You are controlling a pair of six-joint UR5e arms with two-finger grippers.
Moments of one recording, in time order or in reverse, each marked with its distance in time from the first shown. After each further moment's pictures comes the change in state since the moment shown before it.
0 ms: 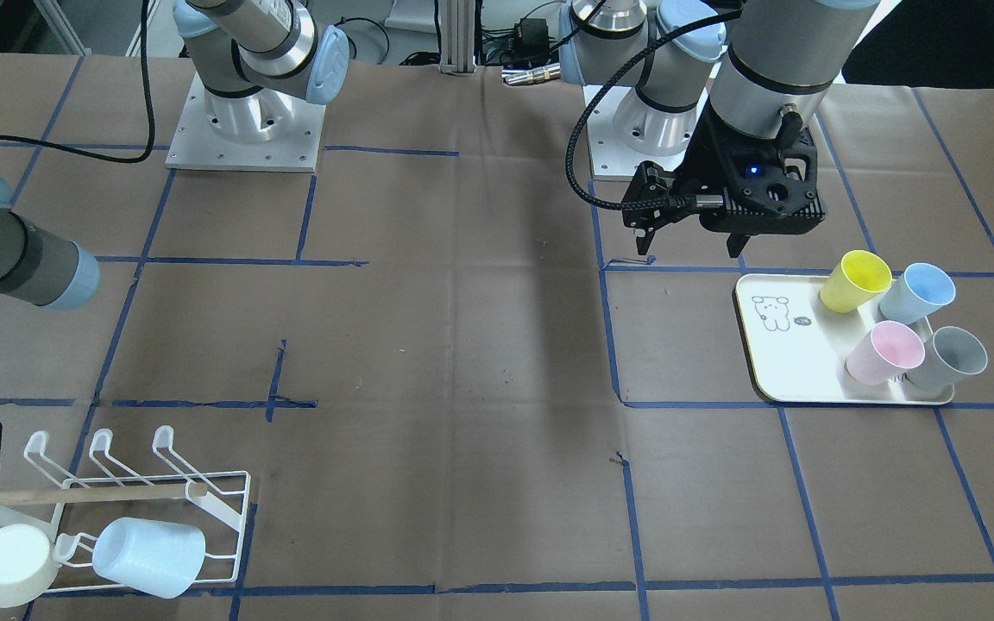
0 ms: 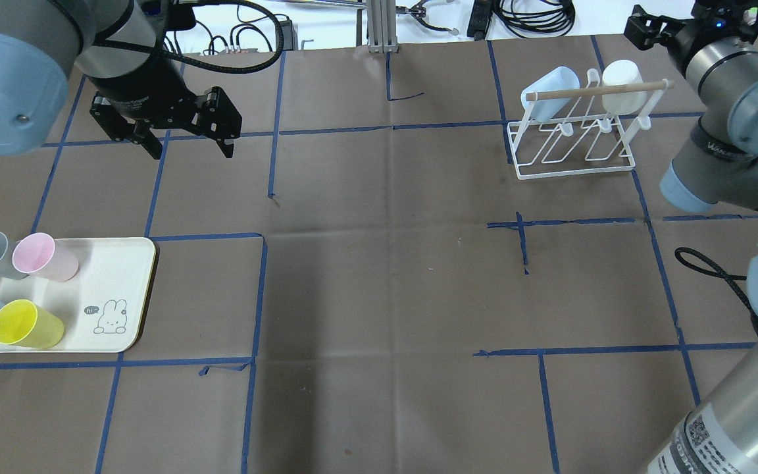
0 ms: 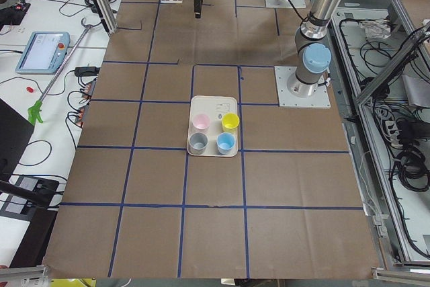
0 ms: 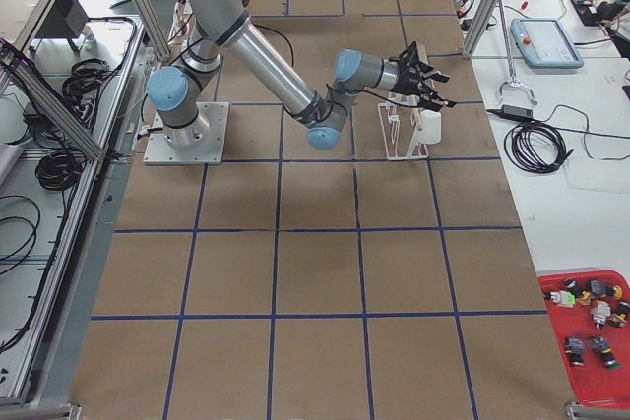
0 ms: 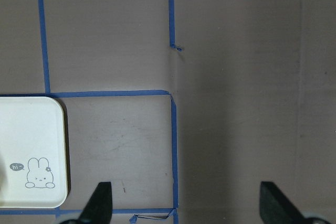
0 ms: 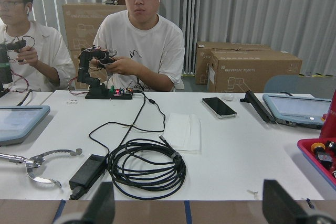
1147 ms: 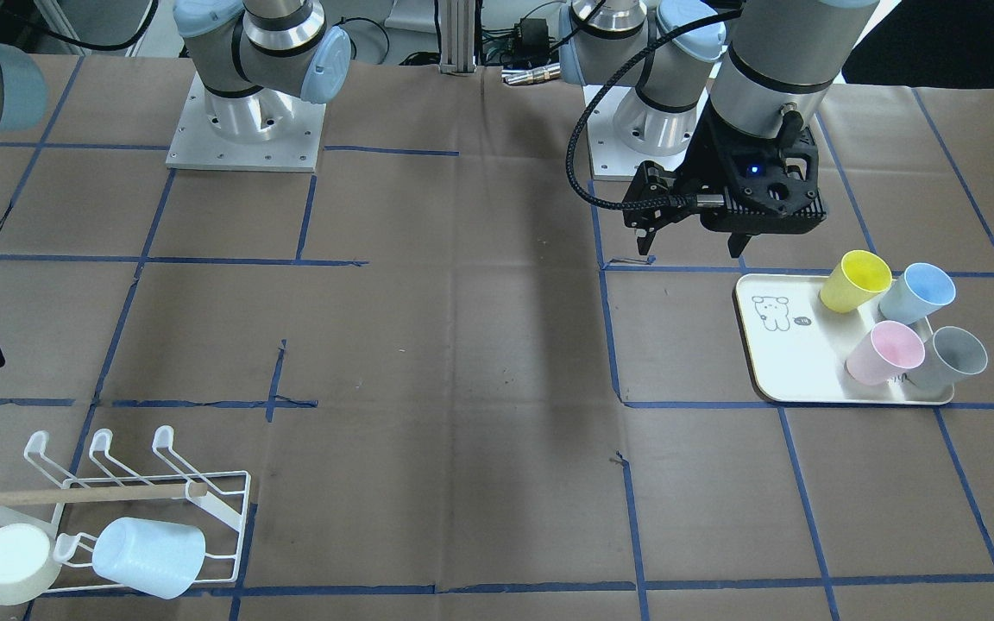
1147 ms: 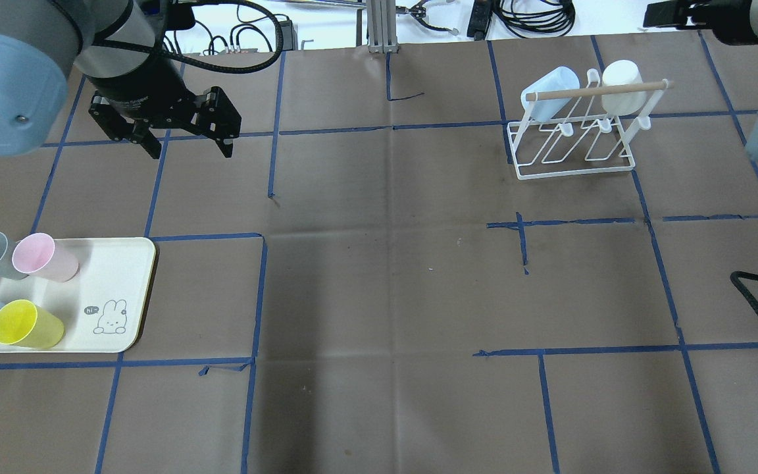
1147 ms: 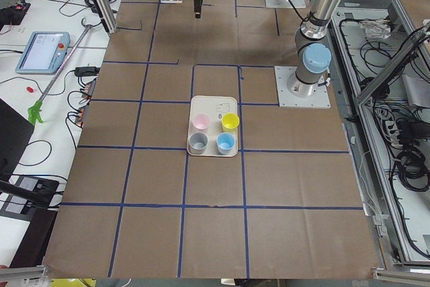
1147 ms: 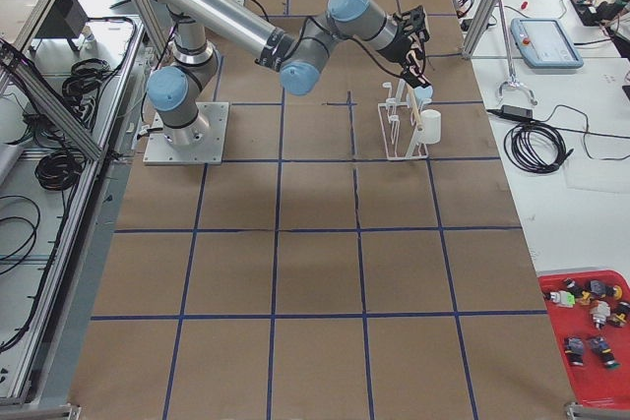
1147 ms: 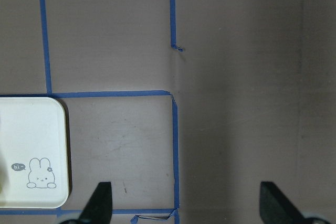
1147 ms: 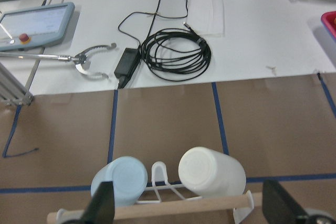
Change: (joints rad) left arm 0.000 0.000 0.000 0.002 0.002 0.001; right arm 0.005 -0.377 -0.054 1.028 -0.013 -0.074
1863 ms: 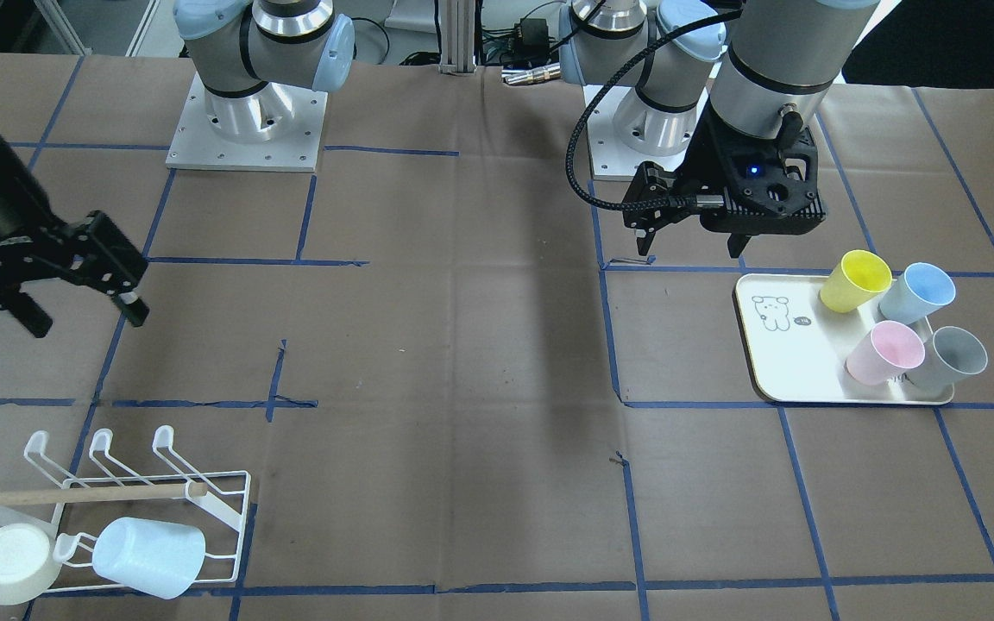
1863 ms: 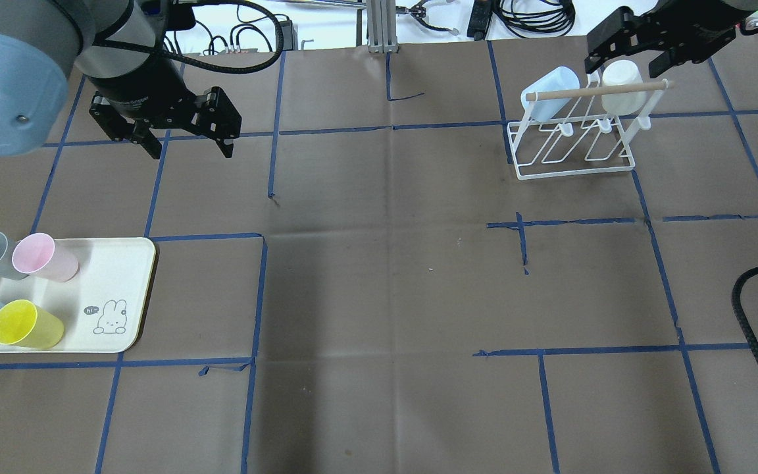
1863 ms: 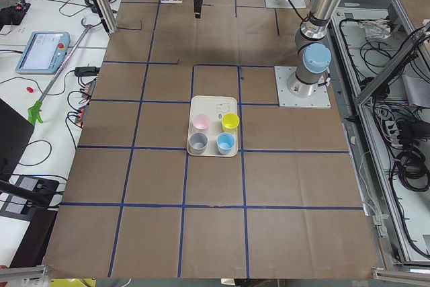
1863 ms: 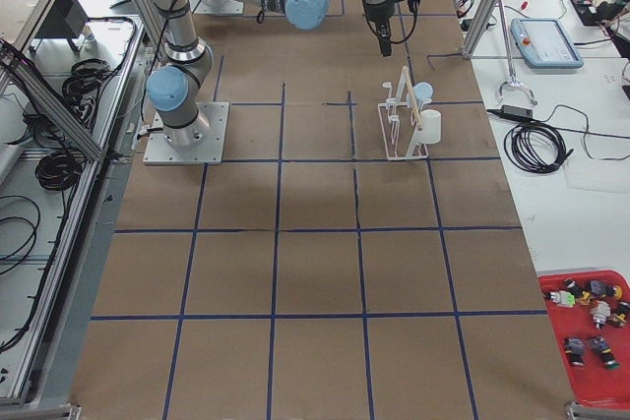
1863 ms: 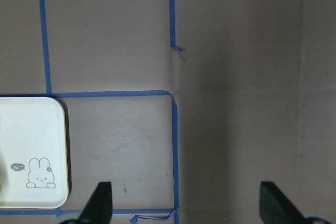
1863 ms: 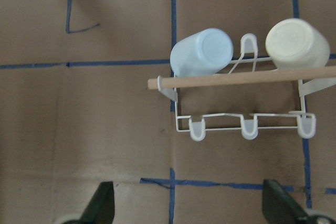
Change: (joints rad) left arm 0.000 -0.001 0.000 0.000 -0.001 0.000; right arm 0.185 -0.039 -0.211 0.735 -0.090 0.008
